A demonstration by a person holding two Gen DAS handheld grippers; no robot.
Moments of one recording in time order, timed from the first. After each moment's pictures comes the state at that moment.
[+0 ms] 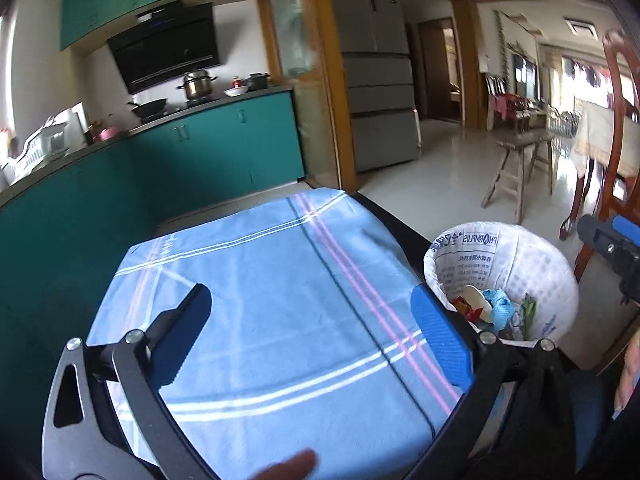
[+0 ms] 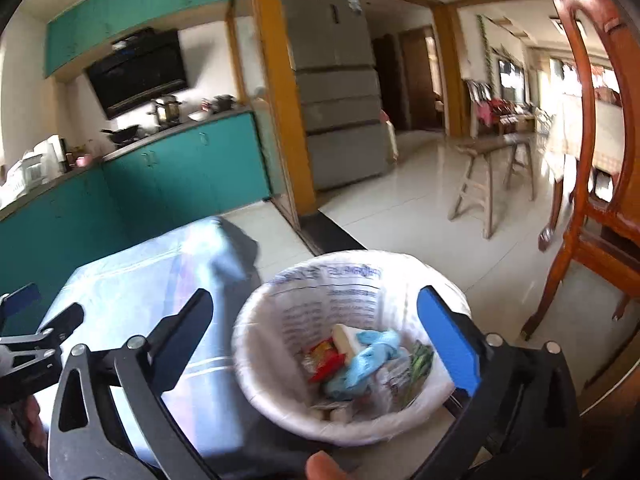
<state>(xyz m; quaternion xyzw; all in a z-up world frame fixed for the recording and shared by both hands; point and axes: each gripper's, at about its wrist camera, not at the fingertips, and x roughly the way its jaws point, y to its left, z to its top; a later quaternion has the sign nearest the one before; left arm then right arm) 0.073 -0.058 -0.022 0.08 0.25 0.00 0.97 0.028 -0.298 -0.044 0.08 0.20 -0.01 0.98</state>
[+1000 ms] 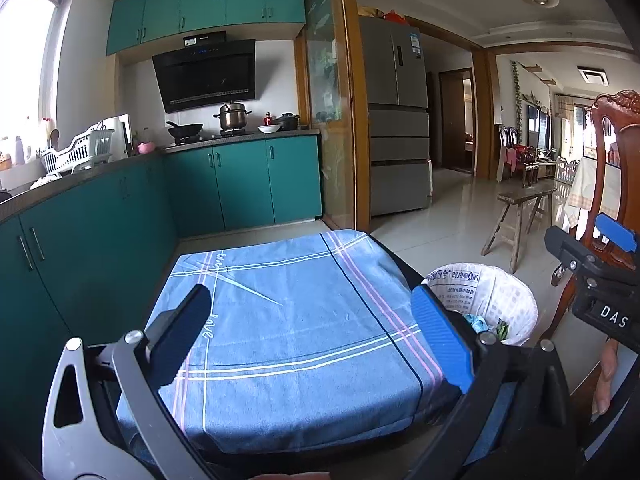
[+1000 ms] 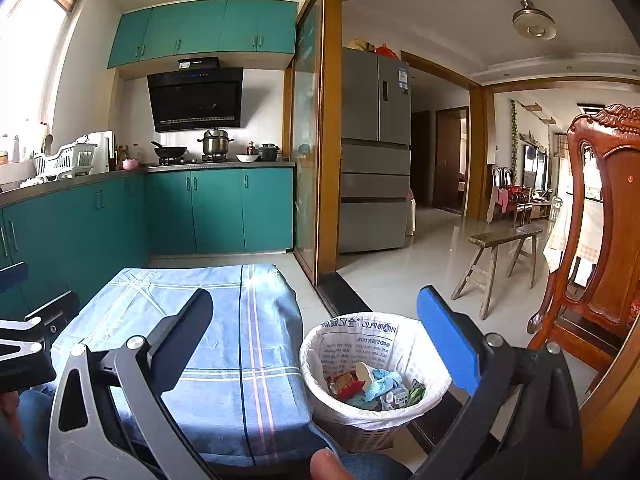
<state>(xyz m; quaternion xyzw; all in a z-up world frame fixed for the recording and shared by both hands) -0.064 -0.007 0.043 0.03 0.17 0.02 0.98 -0.077 -0.222 0.025 -0.01 0.12 0.00 0.99</state>
